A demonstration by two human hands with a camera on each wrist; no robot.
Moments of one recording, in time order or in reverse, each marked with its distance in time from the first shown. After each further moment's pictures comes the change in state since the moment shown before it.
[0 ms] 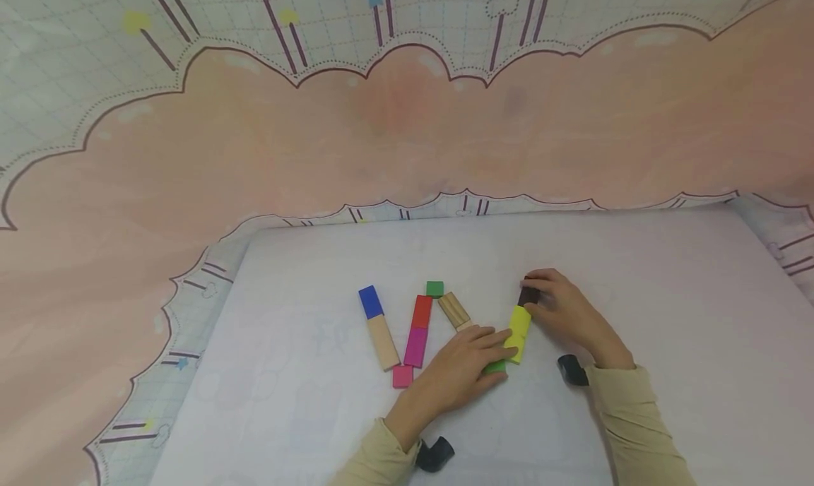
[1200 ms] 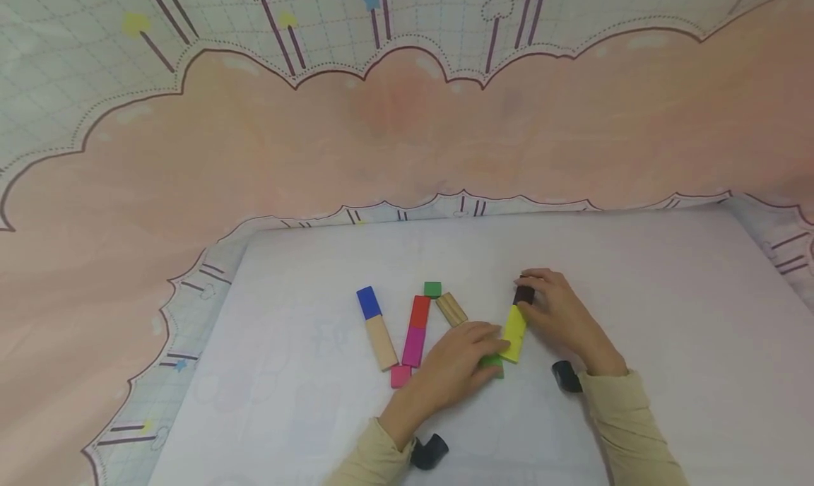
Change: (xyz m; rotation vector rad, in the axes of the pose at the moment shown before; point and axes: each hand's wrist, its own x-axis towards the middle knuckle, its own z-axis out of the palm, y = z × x) left_hand -0.002 -0.002 -0.005 -0.029 0.099 -0.020; right_hand -0.003 -0.004 0.007 -0.032 0.070 -0.032
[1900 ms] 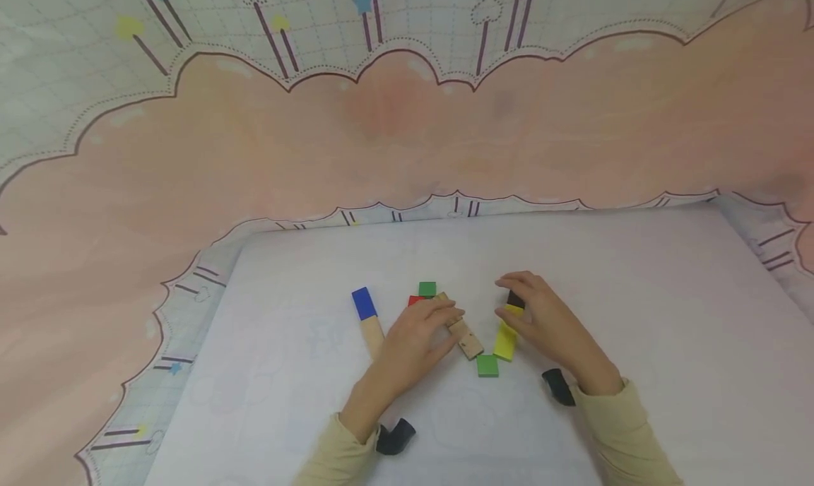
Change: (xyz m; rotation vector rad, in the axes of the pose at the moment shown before) left_hand -0.019 -0.026 -0.038 -0.046 0.252 -0.107; right_hand -0.012 -0.043 -0.006 -0.067 0.020 -0.036
